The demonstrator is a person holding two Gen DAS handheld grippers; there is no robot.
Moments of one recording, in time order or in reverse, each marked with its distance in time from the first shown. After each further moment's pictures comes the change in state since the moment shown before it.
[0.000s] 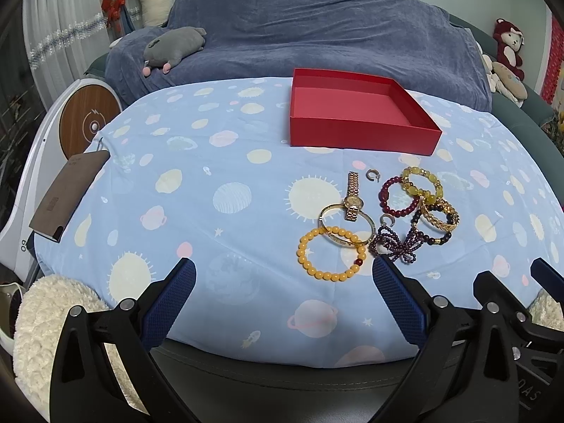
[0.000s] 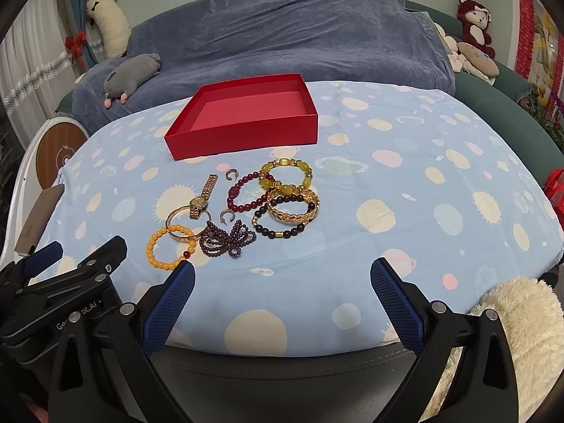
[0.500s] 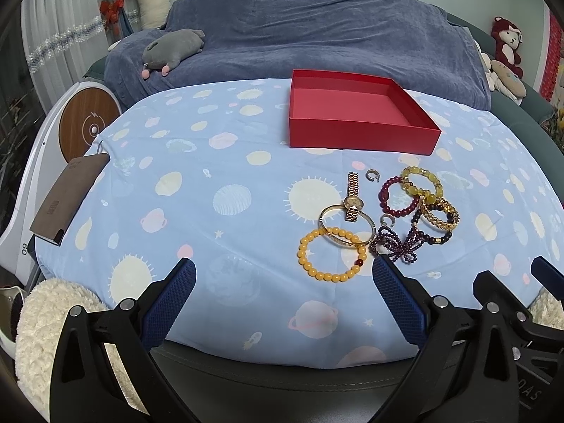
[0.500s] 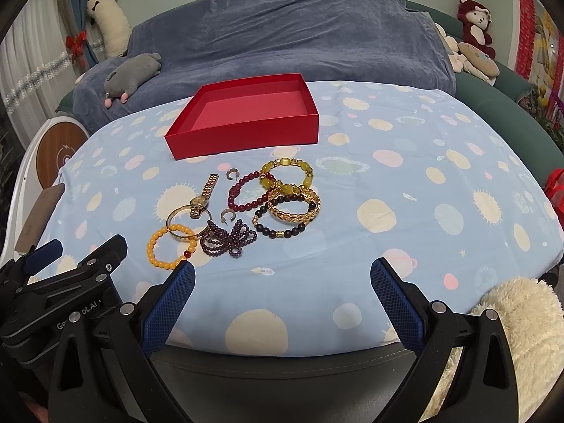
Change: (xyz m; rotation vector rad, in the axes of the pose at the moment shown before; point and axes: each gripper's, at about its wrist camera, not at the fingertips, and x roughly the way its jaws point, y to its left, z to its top) left arm 0.000 0.000 -0.001 0.008 -0.005 0.004; right arm 0.000 0.000 0.000 -0.002 0.000 0.001
